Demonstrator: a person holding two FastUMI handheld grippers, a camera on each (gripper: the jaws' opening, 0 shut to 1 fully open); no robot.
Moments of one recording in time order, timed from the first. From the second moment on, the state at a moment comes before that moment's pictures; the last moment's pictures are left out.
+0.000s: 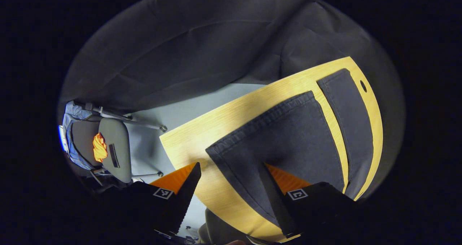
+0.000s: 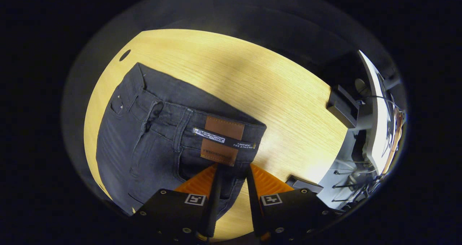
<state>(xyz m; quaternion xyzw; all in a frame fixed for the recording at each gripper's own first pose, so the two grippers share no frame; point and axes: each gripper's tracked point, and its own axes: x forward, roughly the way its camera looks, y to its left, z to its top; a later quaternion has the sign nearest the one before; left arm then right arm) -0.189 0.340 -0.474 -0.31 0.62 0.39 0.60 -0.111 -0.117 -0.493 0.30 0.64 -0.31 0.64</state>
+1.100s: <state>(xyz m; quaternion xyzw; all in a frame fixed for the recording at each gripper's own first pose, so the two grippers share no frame) -0.103 0.312 -0.427 -0.38 0.51 0.27 0.73 -0.084 -0.105 -0.451 0.53 0.47 -0.24 0.66</state>
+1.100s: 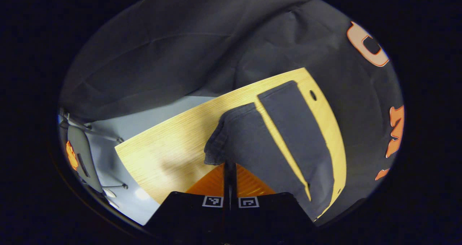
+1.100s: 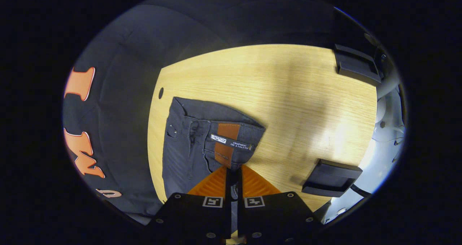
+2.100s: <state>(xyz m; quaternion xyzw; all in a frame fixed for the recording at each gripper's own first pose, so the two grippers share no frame) 0.057 0.310 -0.384 -0.39 0.50 0.12 0.77 0.013 -0.083 -0.352 0.51 0.42 -0.24 0.71</state>
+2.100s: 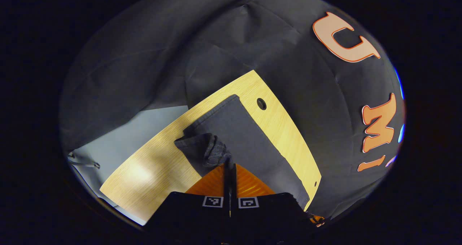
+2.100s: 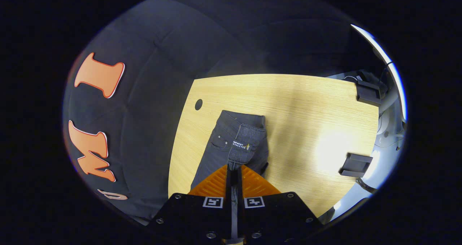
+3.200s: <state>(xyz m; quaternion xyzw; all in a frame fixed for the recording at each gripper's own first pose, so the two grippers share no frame) 0.164 0.341 -0.389 -0.29 0.52 0.21 0.78 0.148 -0.088 -0.413 0.51 0.48 -0.20 0.68</state>
